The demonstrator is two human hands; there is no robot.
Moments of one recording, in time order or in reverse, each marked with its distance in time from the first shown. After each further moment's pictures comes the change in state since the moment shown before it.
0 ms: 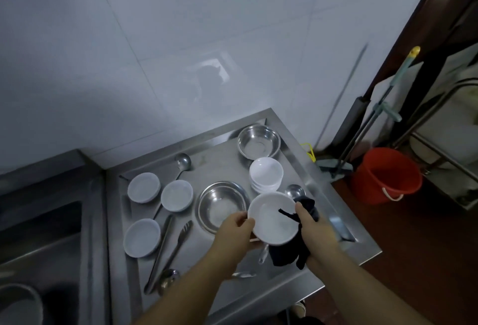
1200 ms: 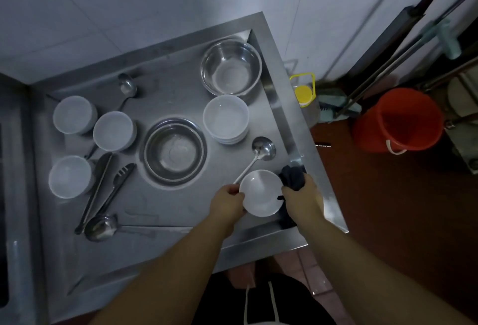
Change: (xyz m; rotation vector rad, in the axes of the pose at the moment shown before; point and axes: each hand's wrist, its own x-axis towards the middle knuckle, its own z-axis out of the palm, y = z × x) left_hand 0.150 -0.120 0.133 0.034 0.278 -0.387; right_hand 0.197 0.018 -0.087 -0.803 -0.040 -0.072
